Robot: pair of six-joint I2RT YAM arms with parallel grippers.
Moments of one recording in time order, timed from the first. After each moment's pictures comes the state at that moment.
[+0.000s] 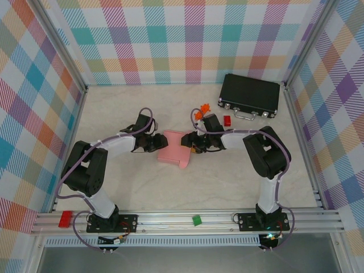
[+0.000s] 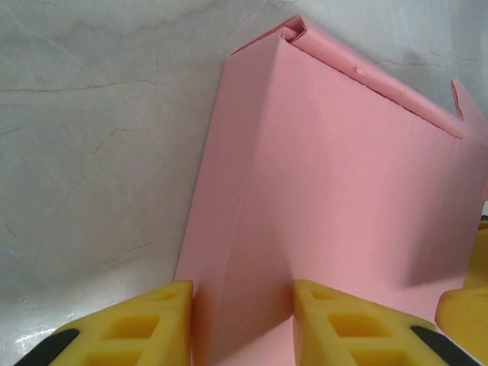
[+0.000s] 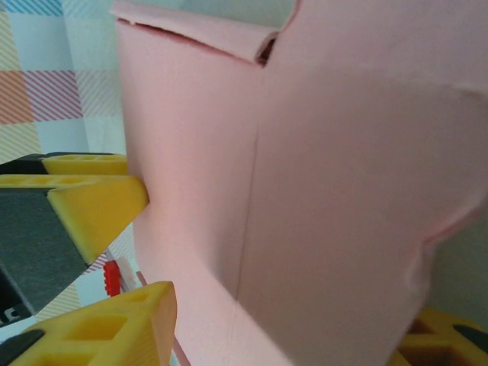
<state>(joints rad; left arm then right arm) -0.37 1.69 0.95 -0.29 0.30 -0.62 0.54 1.95 1.05 0.06 -0.73 0.82</state>
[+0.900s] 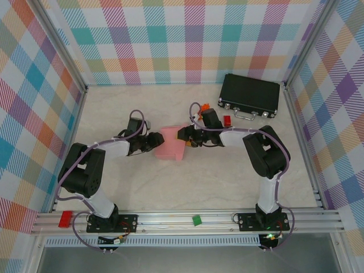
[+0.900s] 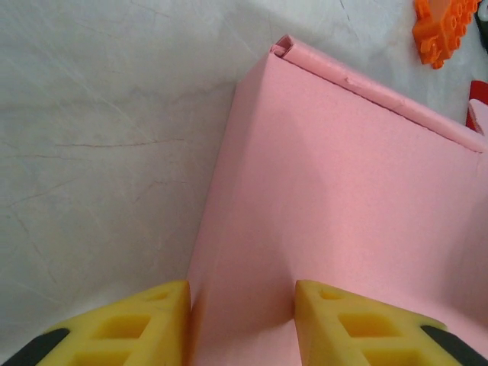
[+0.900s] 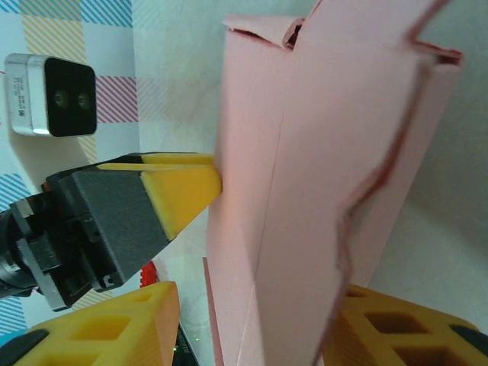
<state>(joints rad) -0.30 1.66 0.81 -0.02 0.37 -0.71 0.55 1.95 1.12 0.13 -0.78 0.87</state>
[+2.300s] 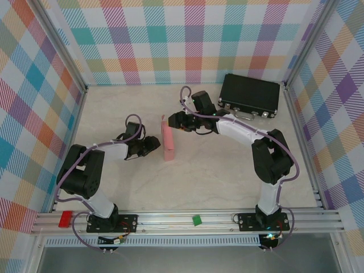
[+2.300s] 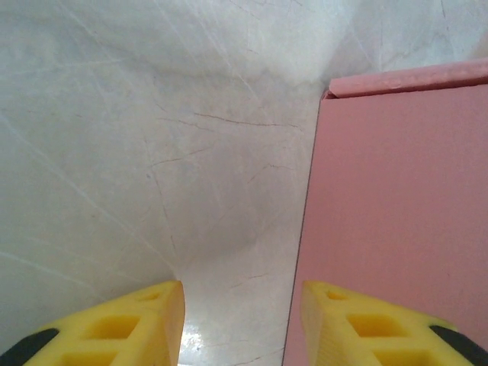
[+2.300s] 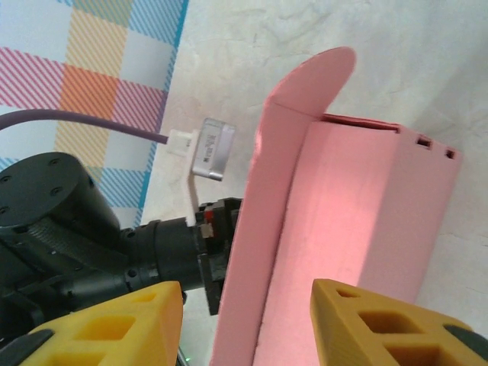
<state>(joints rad) -0.27 1.64 0.75 -0.05 0.28 -0.76 0.60 1.88 1.43 -0.24 -0.62 0.67</state>
